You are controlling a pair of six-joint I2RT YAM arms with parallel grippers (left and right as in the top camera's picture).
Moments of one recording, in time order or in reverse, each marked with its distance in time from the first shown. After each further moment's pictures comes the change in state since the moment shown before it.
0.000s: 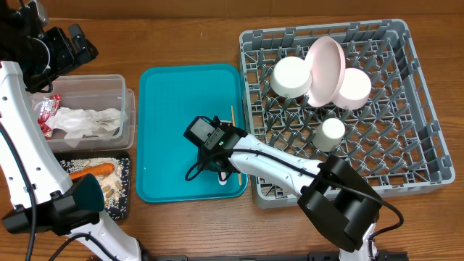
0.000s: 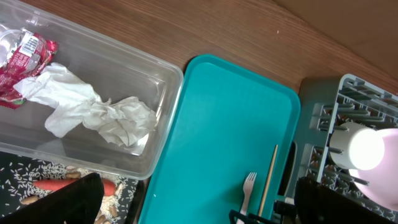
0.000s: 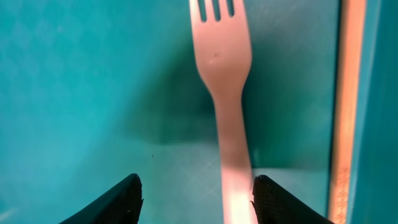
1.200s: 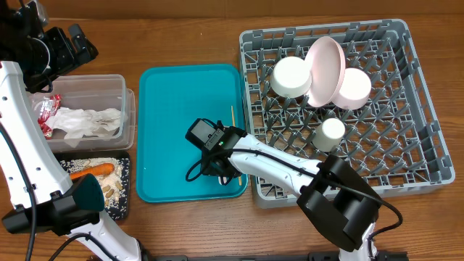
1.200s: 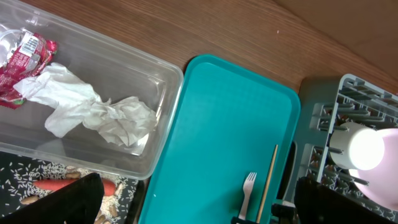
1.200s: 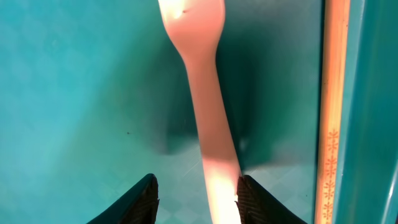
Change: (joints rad) left arm 0.000 0.000 0.000 0.000 0.000 0.000; right arm -0.001 0.004 0.000 -0.066 -0.037 0.037
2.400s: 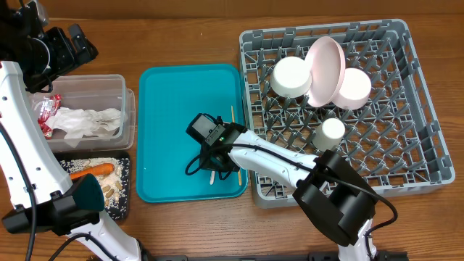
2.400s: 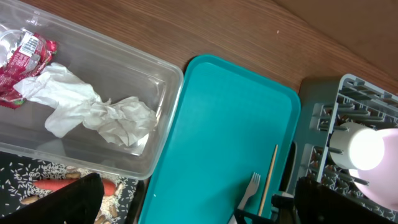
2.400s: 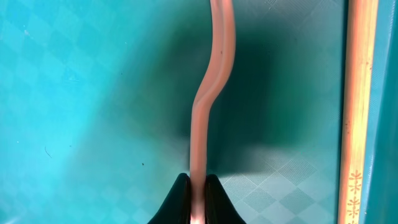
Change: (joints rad) left arm 0.000 0.000 0.000 0.000 0.000 0.000; right arm -0.025 0.035 0.016 0.051 -0.015 0.000
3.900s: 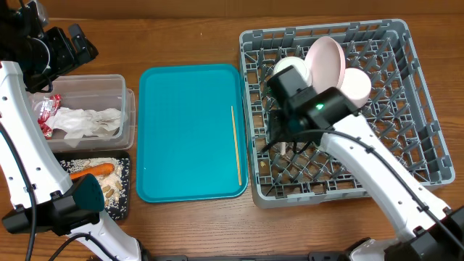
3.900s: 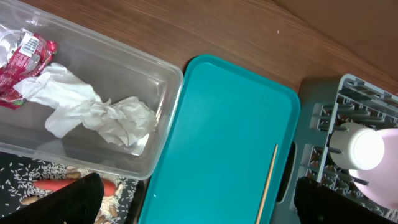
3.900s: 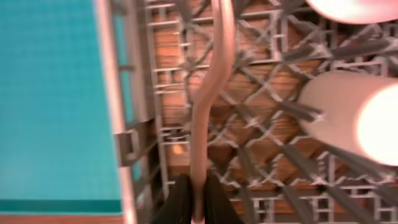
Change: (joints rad) left arm 0.000 0.000 0.000 0.000 0.000 0.000; right arm -0.367 -0.462 0.029 -0.439 0.116 -0.473
